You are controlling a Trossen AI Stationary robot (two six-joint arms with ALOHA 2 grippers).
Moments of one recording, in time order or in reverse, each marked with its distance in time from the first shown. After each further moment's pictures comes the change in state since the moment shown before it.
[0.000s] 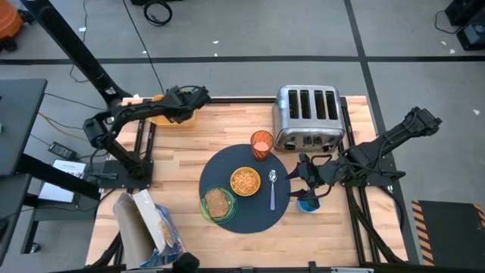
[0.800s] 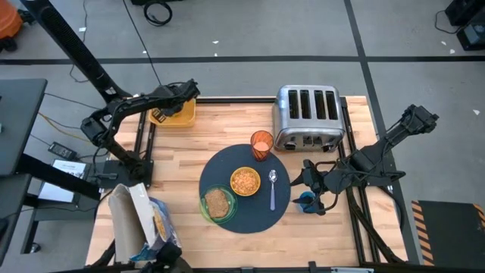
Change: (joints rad) left arm 0.188 0.000 -0.019 -0.136 0.086 -0.048; right arm 0.115 0.000 0.000 -0.056 0.057 0.089
